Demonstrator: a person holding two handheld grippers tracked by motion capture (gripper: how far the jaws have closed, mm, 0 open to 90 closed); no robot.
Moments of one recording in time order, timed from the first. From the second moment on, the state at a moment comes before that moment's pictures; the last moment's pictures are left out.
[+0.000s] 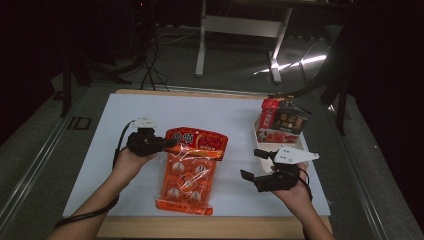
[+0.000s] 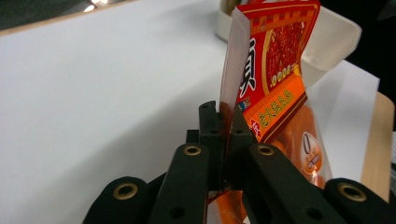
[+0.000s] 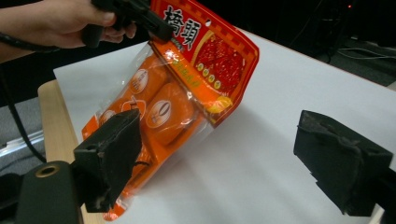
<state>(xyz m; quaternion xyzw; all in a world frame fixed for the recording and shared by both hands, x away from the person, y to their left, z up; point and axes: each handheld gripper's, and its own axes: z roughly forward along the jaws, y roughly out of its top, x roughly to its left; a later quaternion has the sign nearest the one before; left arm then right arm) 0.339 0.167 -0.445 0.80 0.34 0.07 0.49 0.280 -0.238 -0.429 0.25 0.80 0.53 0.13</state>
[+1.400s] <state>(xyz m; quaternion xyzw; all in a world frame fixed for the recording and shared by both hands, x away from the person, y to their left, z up) 0.272 0.126 -0.385 0.78 0.20 0.08 0.59 0.283 -0.214 -0.438 0.22 0.80 0.55 0.02</state>
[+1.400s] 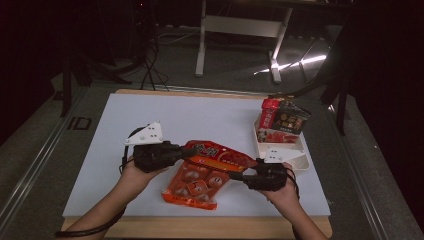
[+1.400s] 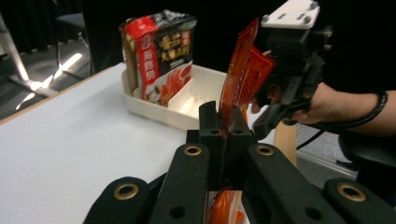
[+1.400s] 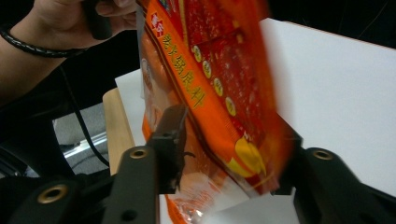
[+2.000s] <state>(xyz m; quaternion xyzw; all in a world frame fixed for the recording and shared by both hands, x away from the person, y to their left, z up) 0.272 0.128 -0.377 0.76 0.18 0.04 0.63 0.276 -0.221 -0.408 0.19 0.81 0.55 0.00</state>
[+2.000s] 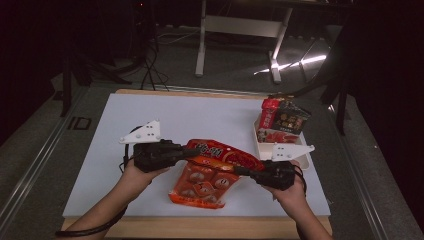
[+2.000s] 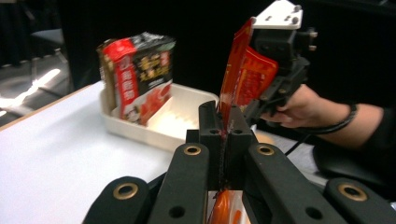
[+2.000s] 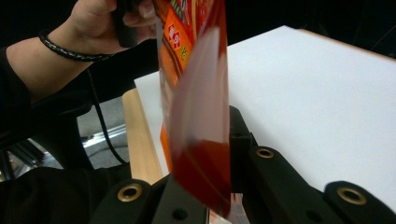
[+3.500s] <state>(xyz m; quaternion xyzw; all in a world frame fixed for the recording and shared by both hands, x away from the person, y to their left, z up) 0.274 0.154 -0.440 0.73 0.25 0.05 0.64 0.294 -0.266 -0.288 0.21 0.77 0.58 0.18</state>
